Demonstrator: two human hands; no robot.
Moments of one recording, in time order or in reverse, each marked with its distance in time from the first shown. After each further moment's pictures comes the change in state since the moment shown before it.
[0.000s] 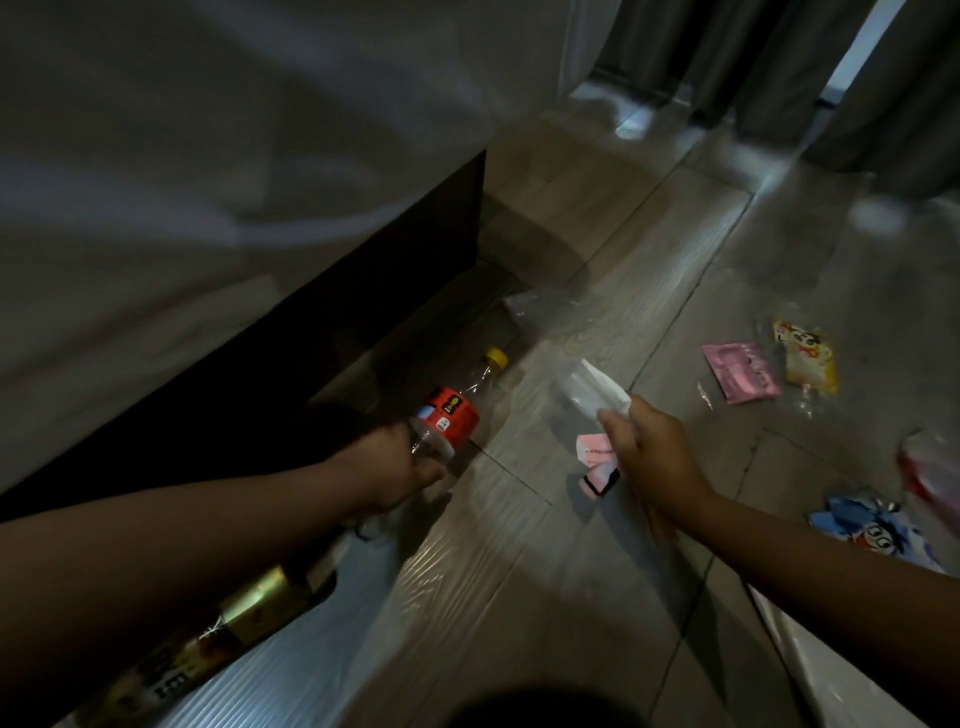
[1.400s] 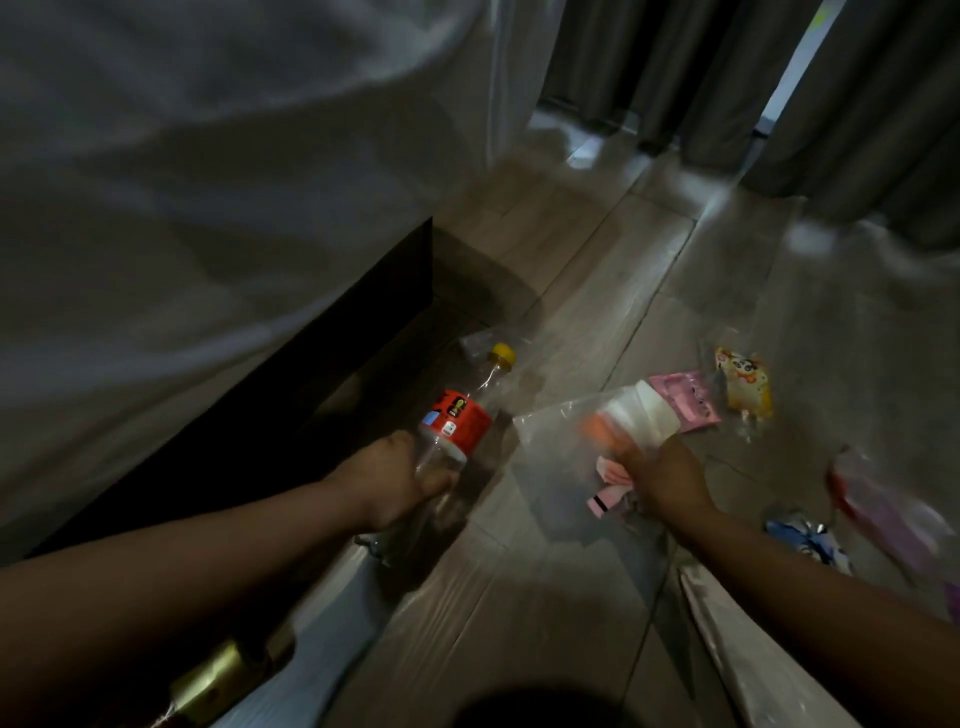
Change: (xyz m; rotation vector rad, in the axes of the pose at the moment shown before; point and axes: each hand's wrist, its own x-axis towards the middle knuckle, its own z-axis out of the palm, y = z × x) left_hand 0.006 0.059 -0.038 -0.077 0.065 0.145; right_hand 0.011 0.004 -0.057 0.109 0.124 0.428
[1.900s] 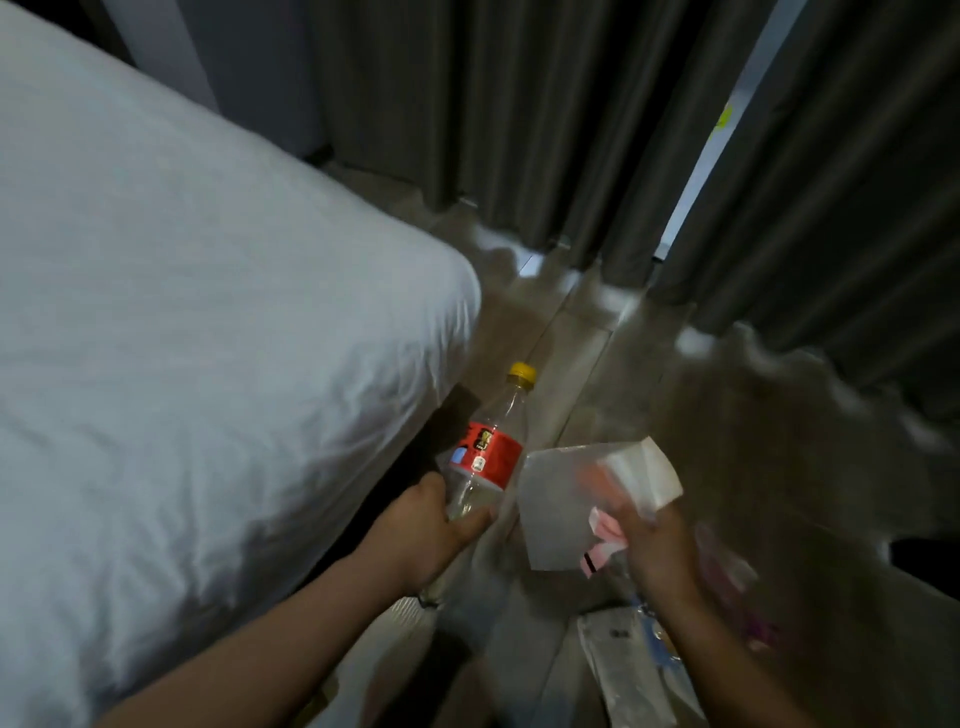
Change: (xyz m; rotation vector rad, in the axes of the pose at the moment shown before) left_hand -0.122 0.214 -0.238 -0.178 -0.006 -0.011; right_hand -0.101 -0.247 -0.197 0.263 0.076 0.146
